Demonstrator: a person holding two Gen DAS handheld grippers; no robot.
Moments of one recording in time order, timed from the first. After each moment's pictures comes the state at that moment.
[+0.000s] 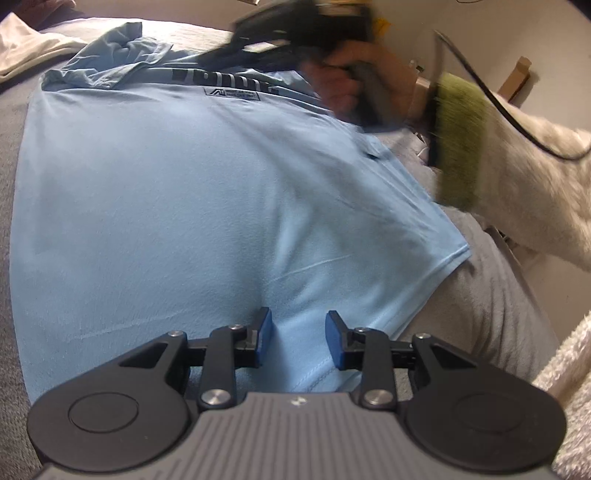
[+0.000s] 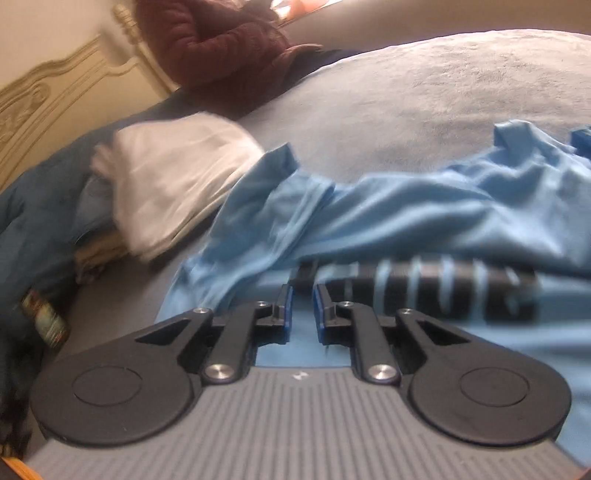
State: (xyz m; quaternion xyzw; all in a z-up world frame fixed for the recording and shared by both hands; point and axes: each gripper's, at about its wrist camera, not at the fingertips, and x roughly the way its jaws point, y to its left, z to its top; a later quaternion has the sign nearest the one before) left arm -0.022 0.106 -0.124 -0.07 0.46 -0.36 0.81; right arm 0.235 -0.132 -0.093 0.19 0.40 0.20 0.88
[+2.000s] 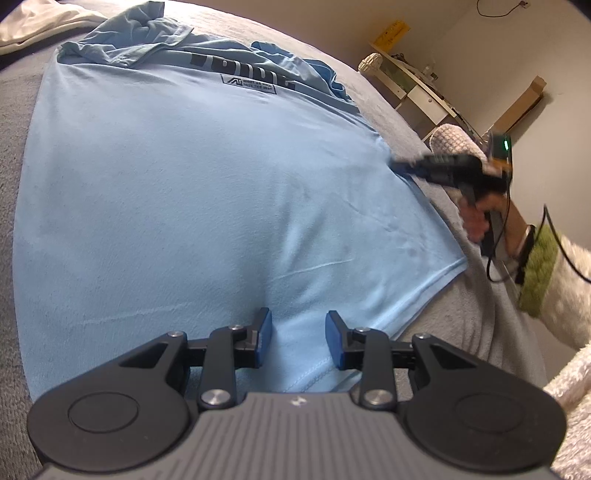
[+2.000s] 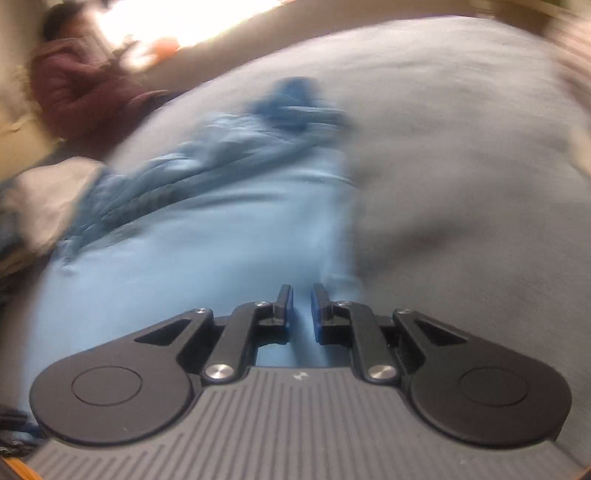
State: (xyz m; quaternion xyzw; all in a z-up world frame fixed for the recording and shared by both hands) left arm -0.016 0.120 -0.124 -0.11 0.48 -0.34 0.80; right arm 0.064 -0.321 -0.120 0.24 0.37 -0.05 0.90
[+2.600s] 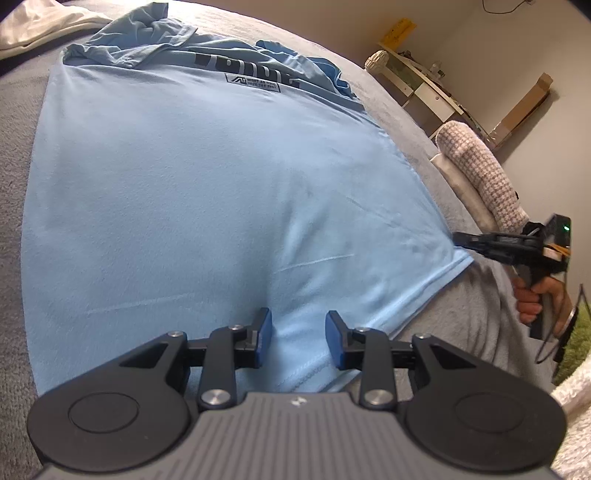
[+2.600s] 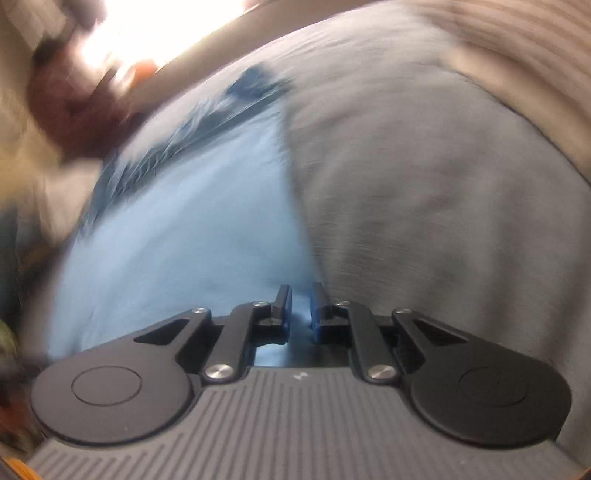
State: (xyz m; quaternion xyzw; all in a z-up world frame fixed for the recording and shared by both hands) left arm -0.021 0.117 -0.120 -0.10 0.49 -0.33 0.80; right arm -0.082 -0.304 -0.120 0.29 0.37 -0.10 0.88
